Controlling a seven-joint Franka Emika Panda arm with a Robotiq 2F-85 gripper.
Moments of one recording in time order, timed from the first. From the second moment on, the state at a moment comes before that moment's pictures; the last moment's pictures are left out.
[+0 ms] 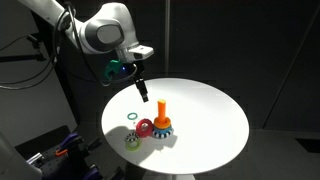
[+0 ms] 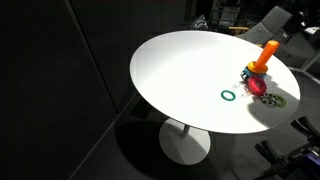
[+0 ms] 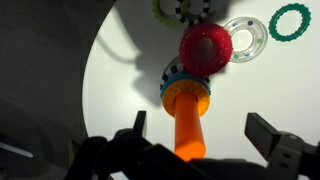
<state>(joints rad) -0.15 -0.16 0.01 -2.55 -0.26 2.53 0.52</state>
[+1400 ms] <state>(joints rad) -0.17 -0.09 -0.06 -2.59 -0.27 2.70 0.50</state>
